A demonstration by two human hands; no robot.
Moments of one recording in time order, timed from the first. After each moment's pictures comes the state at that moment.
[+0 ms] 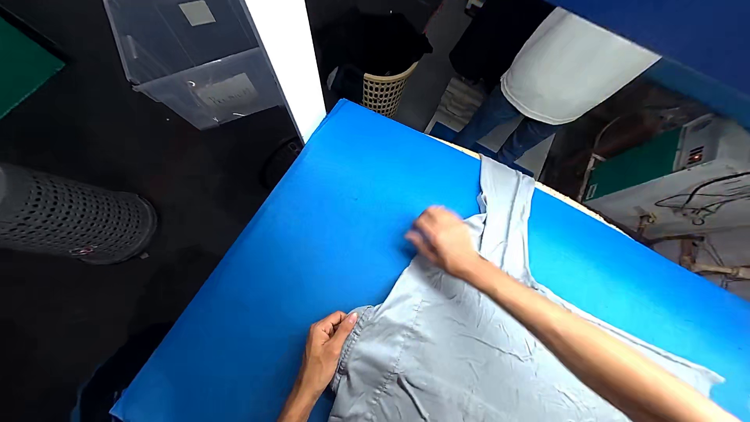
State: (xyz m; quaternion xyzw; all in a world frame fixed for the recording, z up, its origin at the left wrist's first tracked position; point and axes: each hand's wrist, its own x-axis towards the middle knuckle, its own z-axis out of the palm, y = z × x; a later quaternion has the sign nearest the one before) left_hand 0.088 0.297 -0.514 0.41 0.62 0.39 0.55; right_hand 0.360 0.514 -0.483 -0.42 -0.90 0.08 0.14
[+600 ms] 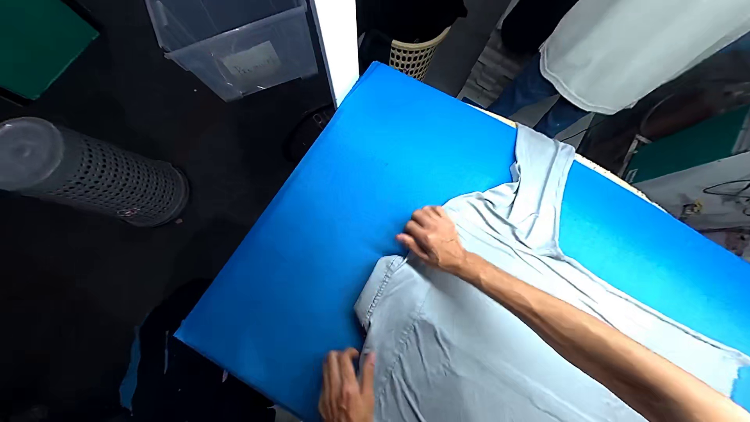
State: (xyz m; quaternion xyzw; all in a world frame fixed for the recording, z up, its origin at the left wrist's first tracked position) left_hand 0.114 0.137 -0.473 0.50 0.83 0.13 0.23; right_hand 0.295 0.446 -0.520 -0.31 -0.93 0.09 0.19
